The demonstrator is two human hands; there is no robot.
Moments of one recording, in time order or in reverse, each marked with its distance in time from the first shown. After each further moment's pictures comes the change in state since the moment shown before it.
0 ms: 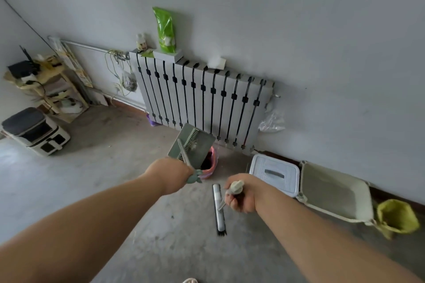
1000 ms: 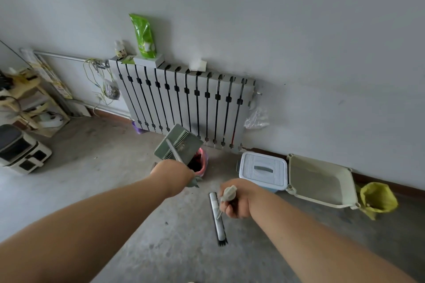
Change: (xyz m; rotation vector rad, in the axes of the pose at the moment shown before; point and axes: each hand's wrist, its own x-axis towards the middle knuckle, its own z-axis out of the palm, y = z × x) left_hand 0.006 0.034 -0.027 0.128 -0.075 0.098; right_hand -0.014 0.023 -0.009 -0.057 0.057 0.003
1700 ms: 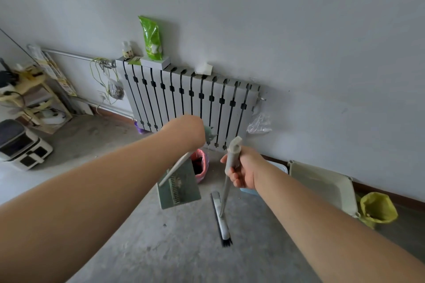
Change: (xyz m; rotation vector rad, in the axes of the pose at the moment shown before) left_hand -0.015 -0.020 -0.126 -0.520 0.062 -0.386; right_hand -0.064 -0.058 0.016 0.095 0.172 -0.336
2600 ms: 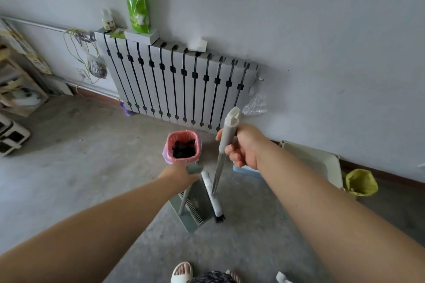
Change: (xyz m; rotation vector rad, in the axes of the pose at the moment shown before) left_hand 0.032 -0.059 0.166 -0.590 -0.269 -0.115; right_hand -0.007 -0.021 0.030 -0.143 -0.019 -0.136
